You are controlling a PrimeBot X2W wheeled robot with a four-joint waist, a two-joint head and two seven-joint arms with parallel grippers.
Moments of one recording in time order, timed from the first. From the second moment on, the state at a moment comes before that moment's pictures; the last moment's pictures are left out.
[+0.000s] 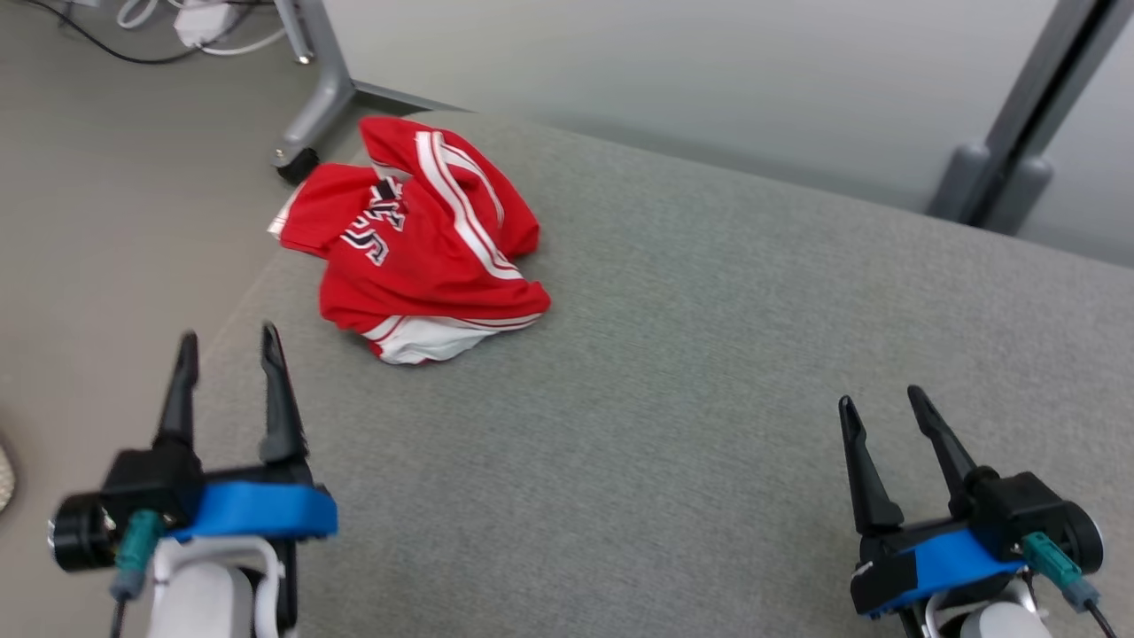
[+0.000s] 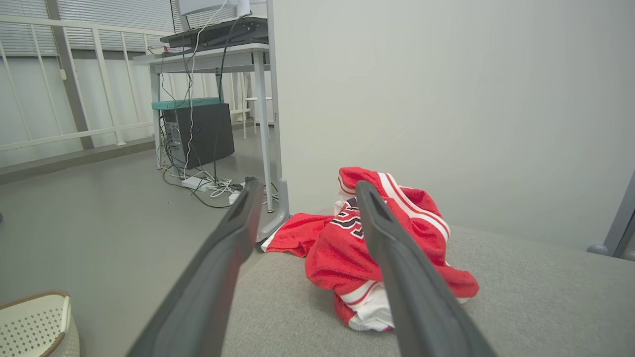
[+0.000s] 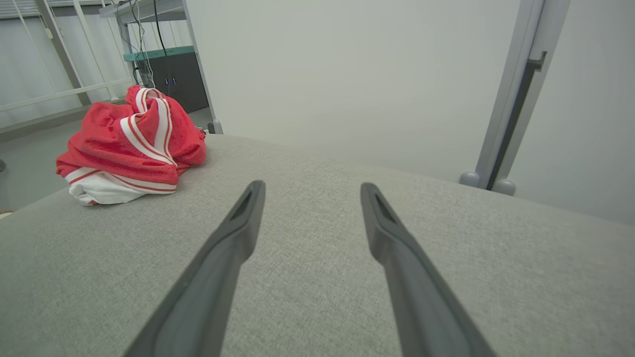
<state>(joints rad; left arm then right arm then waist) -0.14 0.07 0.01 0.22 -0.13 0.00 -0.26 -0.09 -0.05 0.00 0.22 0.05 0.13 -0.25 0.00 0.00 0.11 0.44</state>
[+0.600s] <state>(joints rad) -0.67 0.23 0.09 0.40 -0.20 -0.06 -0.21 -0.19 -0.05 -0.04 0.04 -0.03 0.13 -0.20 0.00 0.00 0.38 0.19</state>
